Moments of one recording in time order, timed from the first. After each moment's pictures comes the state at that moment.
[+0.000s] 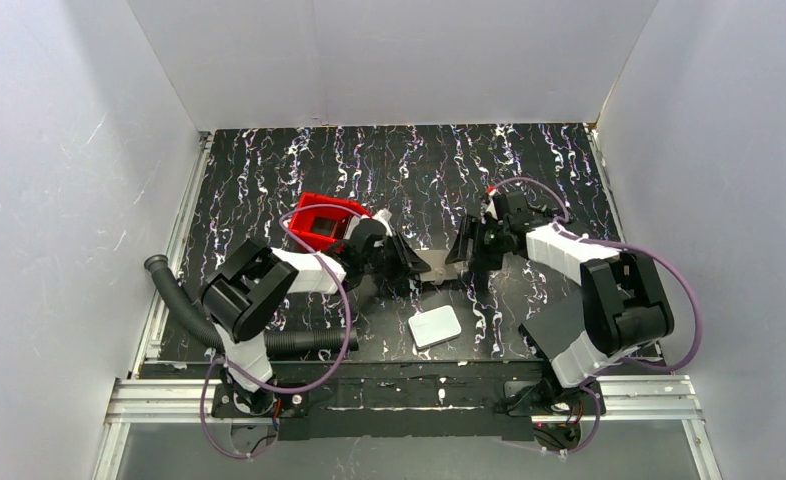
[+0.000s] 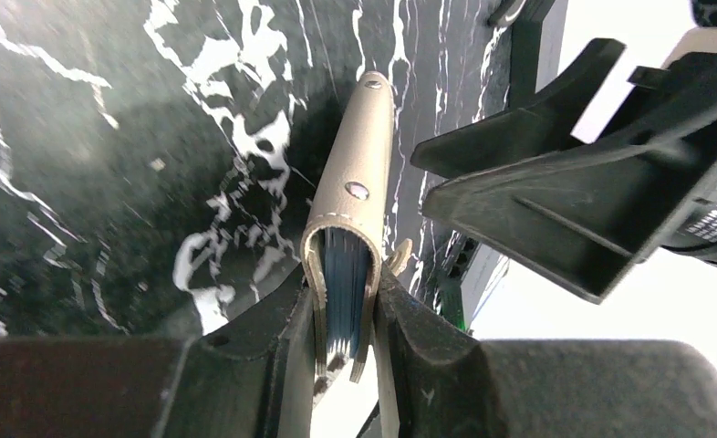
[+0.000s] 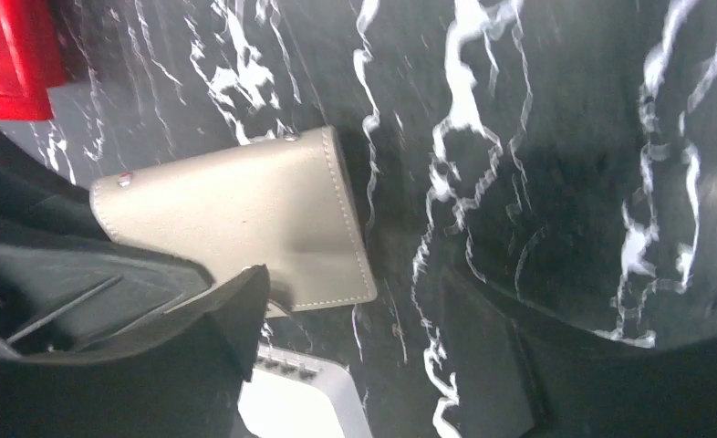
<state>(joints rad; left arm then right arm) -0.68 1.83 0.81 0.42 0.33 -1.10 0.33 1.60 0.89 -0.26 -0.42 0.48</state>
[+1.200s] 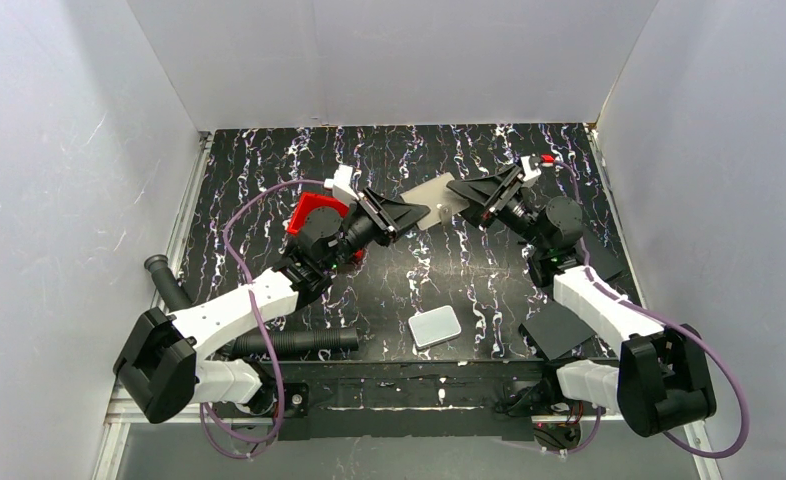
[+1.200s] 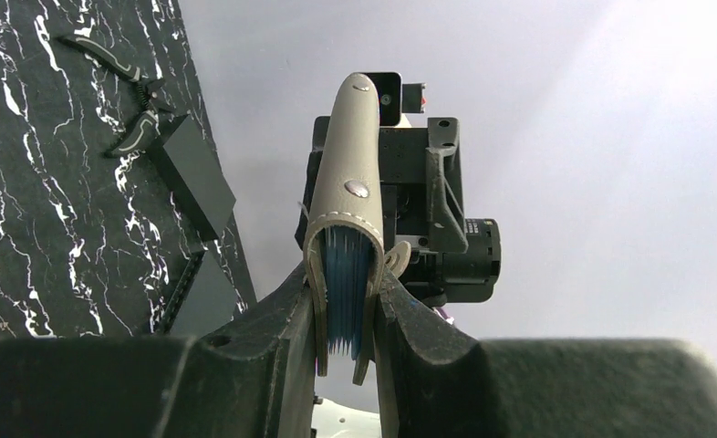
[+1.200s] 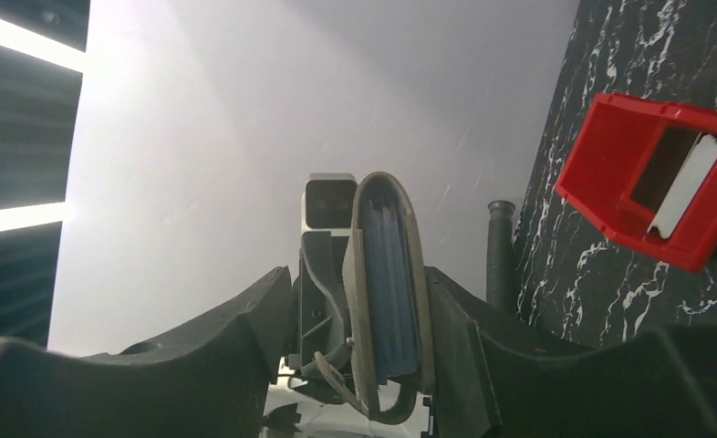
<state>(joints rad) -0.76 1.26 0.79 0.50 0.11 -1.31 0.31 1.18 0.62 0.79 -0.59 1.54</state>
